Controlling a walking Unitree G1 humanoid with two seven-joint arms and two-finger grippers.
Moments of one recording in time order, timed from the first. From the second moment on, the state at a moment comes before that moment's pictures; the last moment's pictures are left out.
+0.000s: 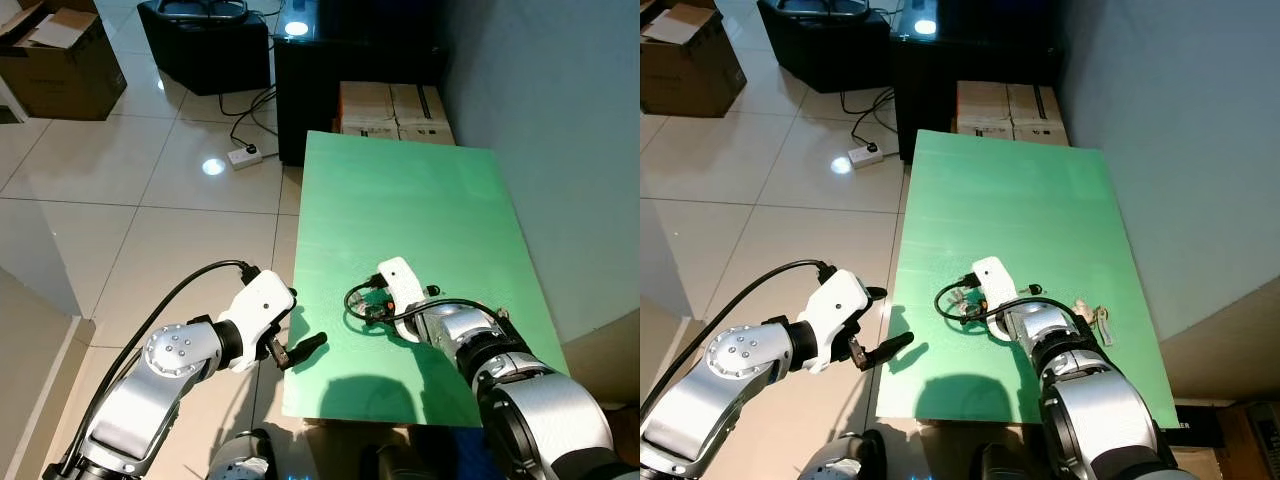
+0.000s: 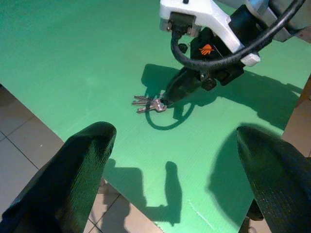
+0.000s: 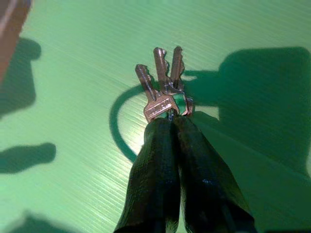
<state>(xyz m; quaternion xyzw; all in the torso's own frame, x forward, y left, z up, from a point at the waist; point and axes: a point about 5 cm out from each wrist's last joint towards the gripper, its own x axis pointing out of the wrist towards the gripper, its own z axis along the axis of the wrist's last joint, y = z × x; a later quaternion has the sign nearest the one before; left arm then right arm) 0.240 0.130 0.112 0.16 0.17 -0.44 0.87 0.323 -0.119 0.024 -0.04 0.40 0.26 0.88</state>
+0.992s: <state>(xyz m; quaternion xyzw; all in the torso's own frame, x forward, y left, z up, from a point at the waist) 0.275 0.135 0.138 0.07 0.02 -0.25 0.97 0.323 -0.155 0.094 -0.03 0.06 0.16 0.99</state>
